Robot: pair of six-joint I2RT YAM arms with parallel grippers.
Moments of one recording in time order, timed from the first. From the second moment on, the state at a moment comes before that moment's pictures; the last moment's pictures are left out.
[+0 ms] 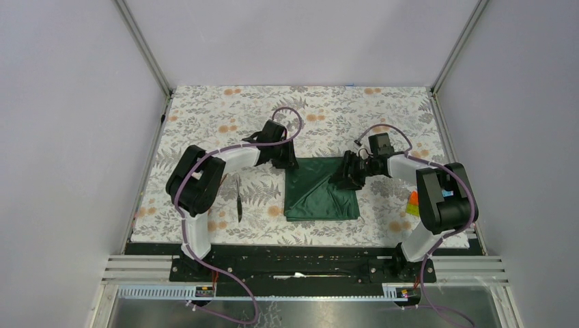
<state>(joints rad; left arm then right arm) -0.54 1.93 1.20 -0.14 0.28 -0.56 0.19 1.68 0.84 -0.26 -0.75 0.57</state>
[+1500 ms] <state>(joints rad) -0.49 1.94 1.17 -0.10 0.22 -0.55 0.19 1.74 0.98 -0.20 -0.77 0.60</state>
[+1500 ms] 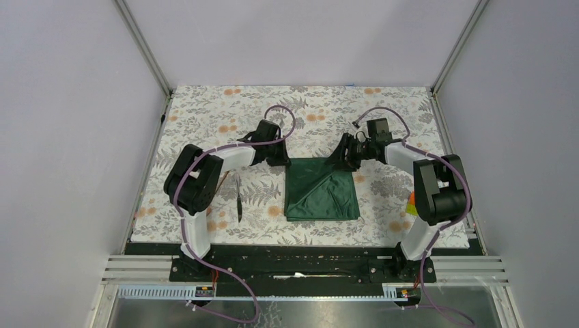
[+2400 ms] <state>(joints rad) -0.46 1.91 1.17 -0.10 0.21 -0.55 0.17 1.97 1.12 -0.04 -0.75 0.72</state>
